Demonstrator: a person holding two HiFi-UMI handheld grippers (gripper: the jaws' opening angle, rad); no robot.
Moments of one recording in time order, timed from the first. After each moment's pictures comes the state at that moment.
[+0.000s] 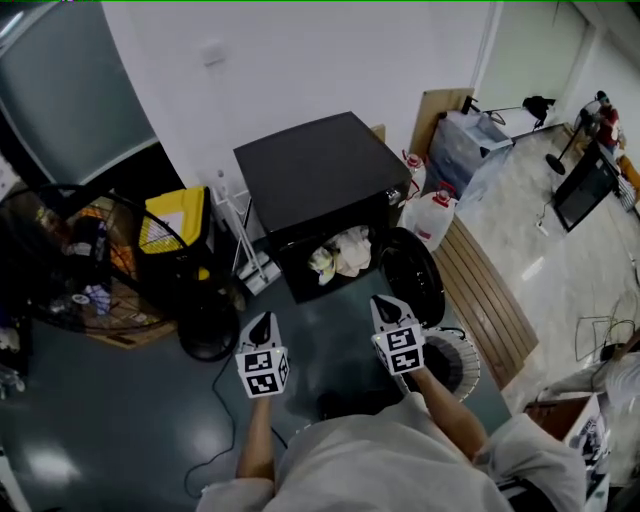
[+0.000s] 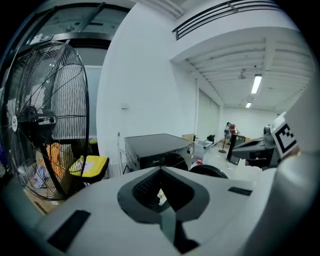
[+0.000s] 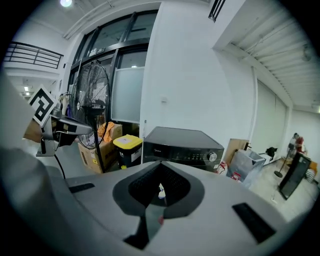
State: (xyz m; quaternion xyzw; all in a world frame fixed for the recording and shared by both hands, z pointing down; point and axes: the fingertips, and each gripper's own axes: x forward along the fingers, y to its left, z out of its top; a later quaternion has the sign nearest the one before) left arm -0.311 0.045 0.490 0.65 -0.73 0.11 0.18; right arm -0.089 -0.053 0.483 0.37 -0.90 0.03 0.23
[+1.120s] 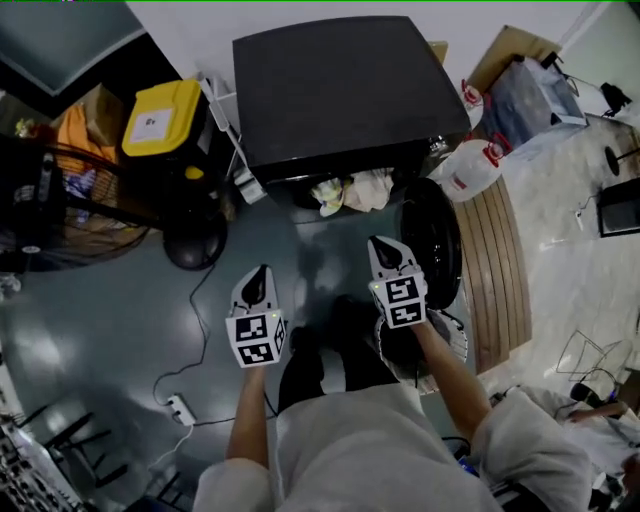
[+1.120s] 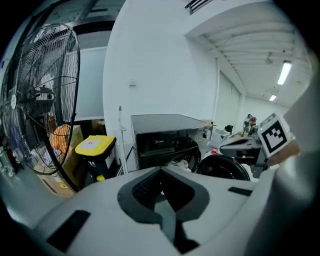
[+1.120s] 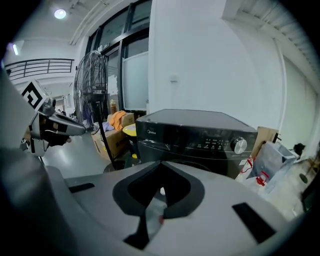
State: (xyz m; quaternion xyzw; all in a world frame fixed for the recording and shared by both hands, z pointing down) left arm -0.285 -0.068 0.596 0.56 -0.77 0.15 0.26; right arm -0.122 -0.223 0.611 0.24 -0.92 0.06 0.29
